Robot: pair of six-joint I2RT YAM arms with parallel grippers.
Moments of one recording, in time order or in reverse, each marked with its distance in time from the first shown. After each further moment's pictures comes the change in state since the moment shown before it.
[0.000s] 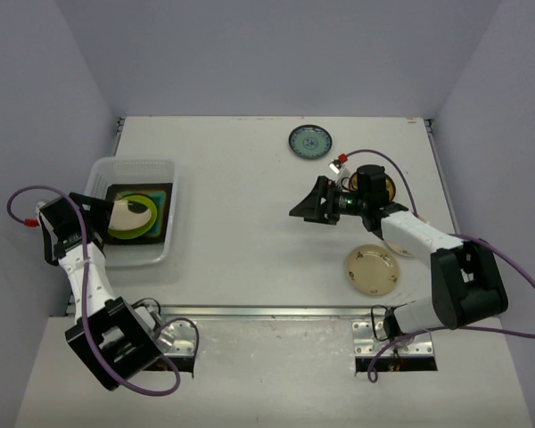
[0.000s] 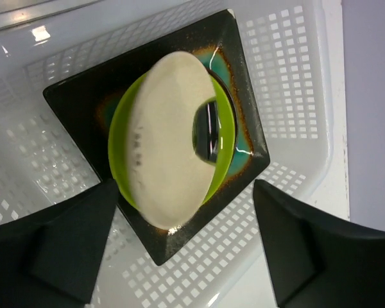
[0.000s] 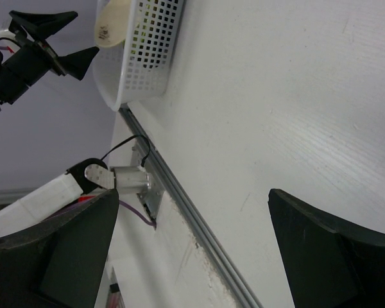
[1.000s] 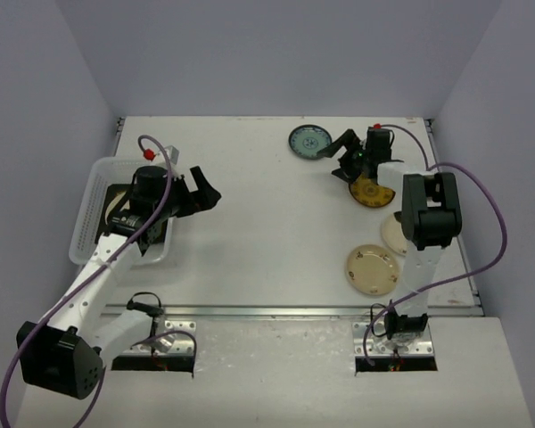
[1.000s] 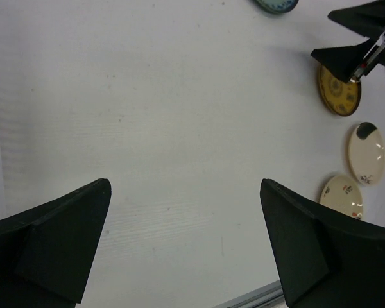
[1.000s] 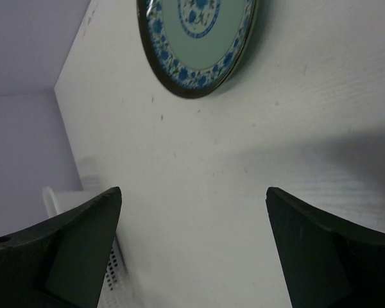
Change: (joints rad) left arm -0.897 -0.010 0.139 -0.019 0.008 0.305; right arm -0.230 0.662 0.584 -0.016 0.419 0.232
